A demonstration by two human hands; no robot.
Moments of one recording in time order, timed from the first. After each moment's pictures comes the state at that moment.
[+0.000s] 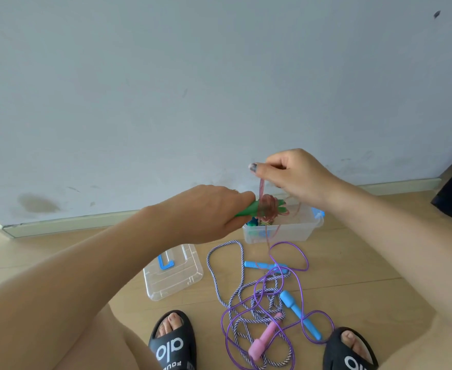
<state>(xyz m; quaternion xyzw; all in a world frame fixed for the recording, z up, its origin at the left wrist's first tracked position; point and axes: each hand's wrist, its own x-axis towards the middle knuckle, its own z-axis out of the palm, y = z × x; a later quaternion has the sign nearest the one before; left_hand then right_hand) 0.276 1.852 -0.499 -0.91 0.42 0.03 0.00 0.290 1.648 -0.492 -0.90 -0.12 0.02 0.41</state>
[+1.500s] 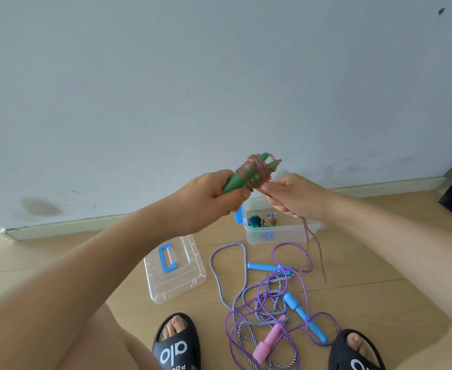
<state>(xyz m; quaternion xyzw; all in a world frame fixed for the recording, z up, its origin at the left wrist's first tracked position) 0.276 1.861 -0.484 -0.88 0.23 0.14 -0.39 0.296 1.645 -0.526 -0.86 -0.07 0.19 0.47</state>
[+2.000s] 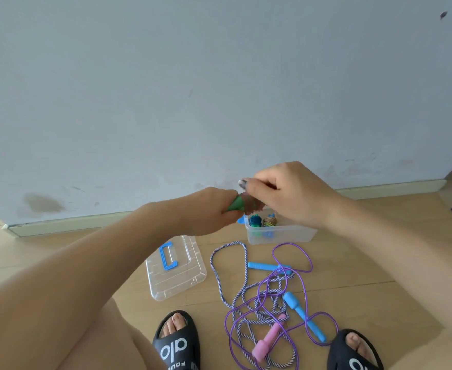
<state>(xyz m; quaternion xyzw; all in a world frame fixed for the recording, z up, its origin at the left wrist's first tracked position) 0.293 1.863 -0.511 -0.93 0.28 0.19 -0.13 0.266 1.672 -0.491 -0.93 -0.20 -0.02 0.31</state>
